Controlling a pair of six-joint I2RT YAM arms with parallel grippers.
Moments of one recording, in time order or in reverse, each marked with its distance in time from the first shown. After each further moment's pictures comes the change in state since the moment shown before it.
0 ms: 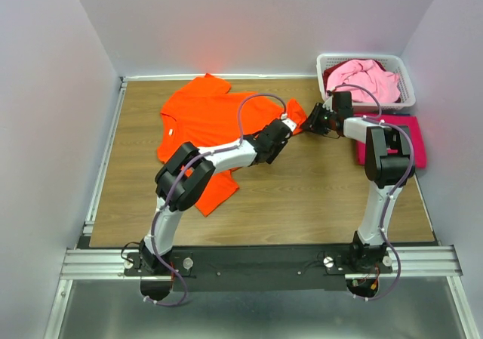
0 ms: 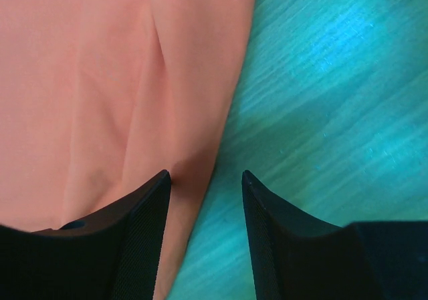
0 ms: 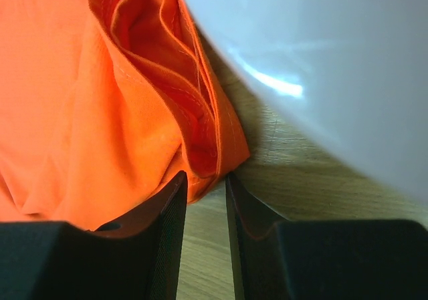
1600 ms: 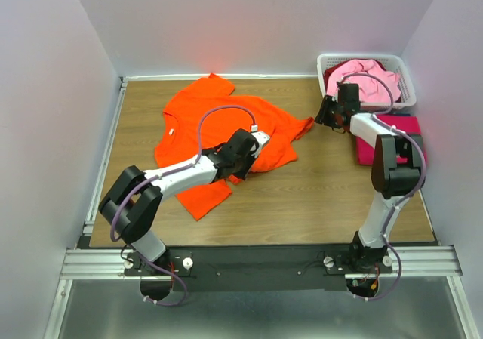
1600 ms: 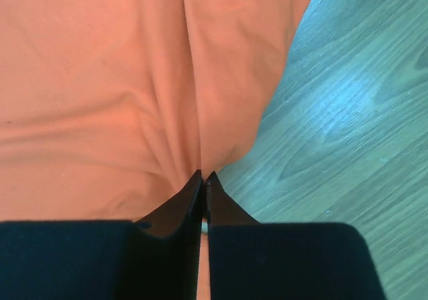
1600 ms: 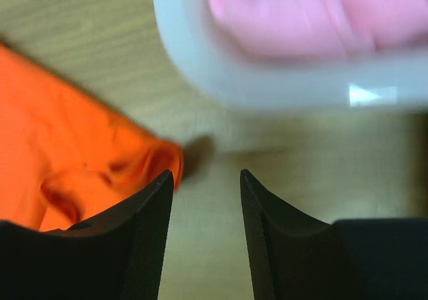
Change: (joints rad) left arm 0.054 -0.466 -0.449 -0.034 0.245 -0.041; right arm 0.005 -0.093 0.041 -0.119 0.319 -0.169
